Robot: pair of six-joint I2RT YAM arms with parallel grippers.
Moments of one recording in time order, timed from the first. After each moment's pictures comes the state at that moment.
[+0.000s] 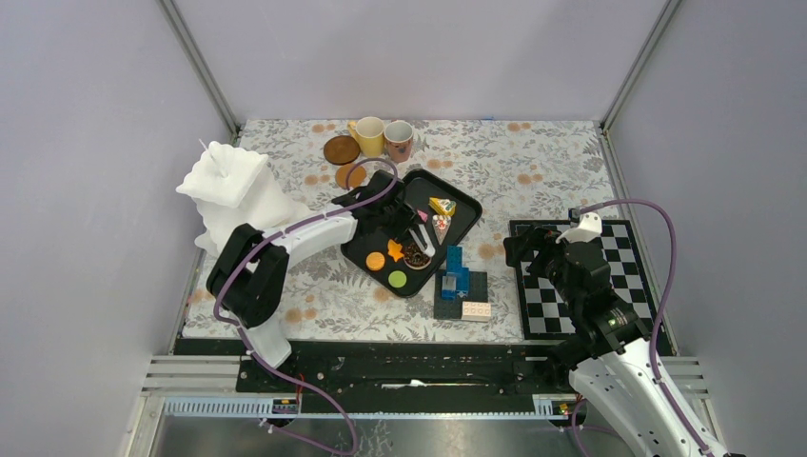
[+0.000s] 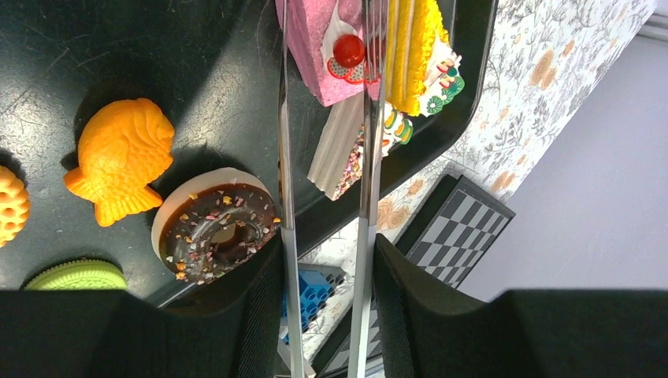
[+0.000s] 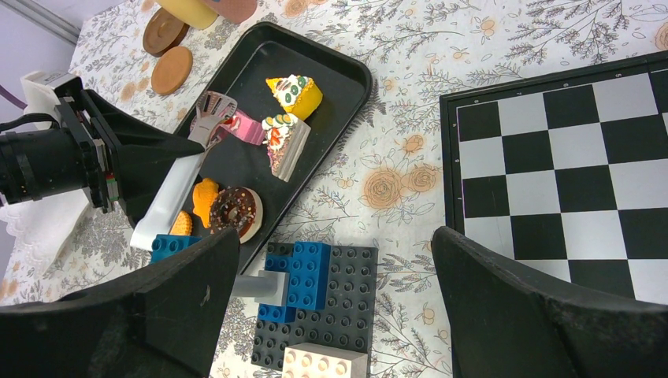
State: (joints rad) left arm -0.64 1.72 1.16 -0.32 0.03 -1.43; right arm 0.43 0.50 0.57 -0.45 0.19 0.54
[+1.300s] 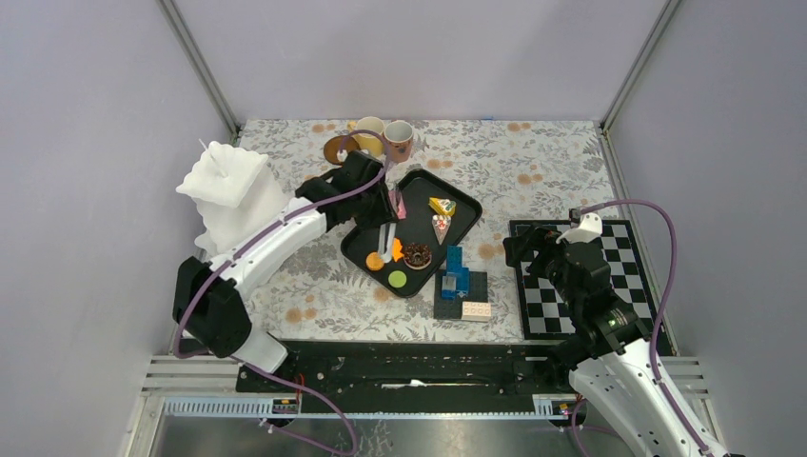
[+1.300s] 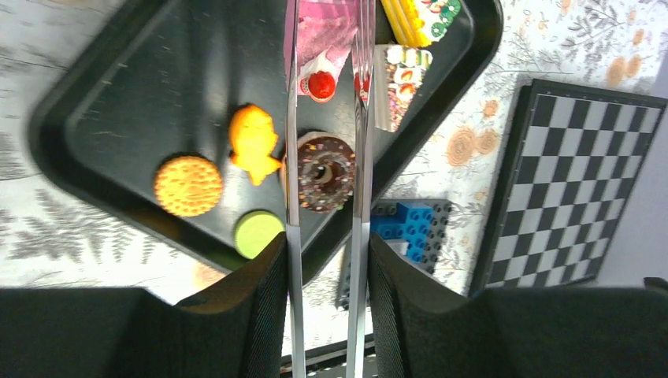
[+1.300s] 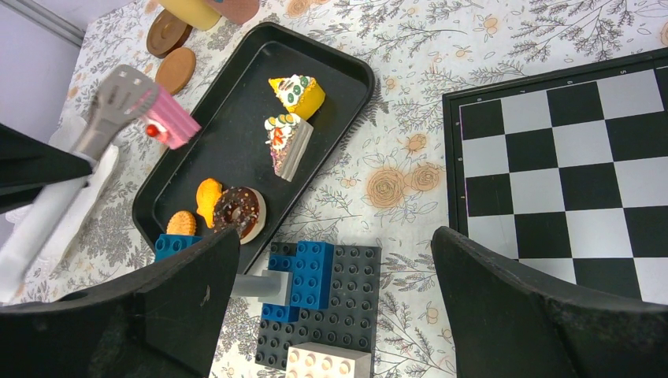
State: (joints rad) left arm -0.61 1.52 1.28 -0.65 0.01 -0.87; right arm 0.43 0.49 0.57 -0.45 0.19 0.55
